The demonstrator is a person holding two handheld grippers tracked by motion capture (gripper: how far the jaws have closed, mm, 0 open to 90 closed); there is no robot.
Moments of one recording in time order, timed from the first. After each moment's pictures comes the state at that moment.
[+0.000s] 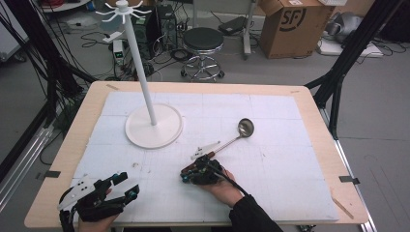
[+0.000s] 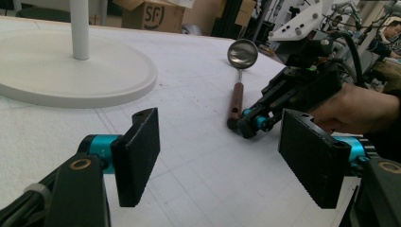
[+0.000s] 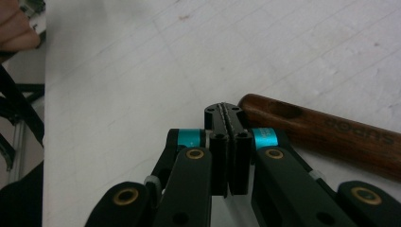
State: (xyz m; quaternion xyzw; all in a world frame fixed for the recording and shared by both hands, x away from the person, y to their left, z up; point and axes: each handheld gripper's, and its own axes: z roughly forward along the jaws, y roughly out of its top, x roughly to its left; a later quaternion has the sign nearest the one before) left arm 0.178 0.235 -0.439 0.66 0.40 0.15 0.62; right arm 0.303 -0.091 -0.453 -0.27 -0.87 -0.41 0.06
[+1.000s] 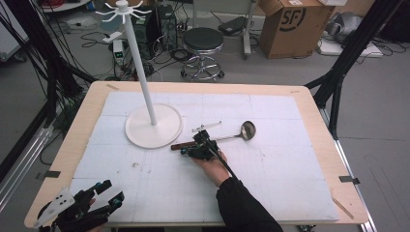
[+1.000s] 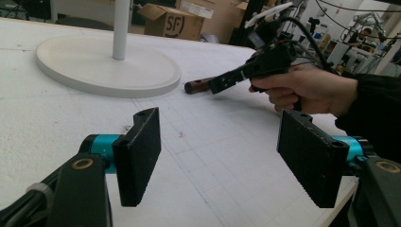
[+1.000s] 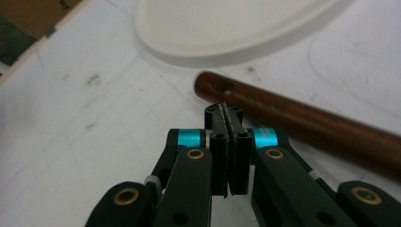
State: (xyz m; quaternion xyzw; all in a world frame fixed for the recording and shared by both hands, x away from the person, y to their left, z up) left arm 0.149 0.260 -0.438 0.64 0.42 0.18 0.62; right arm 0.366 -0.080 -0.448 -0.38 -0.81 -0.44 0.02
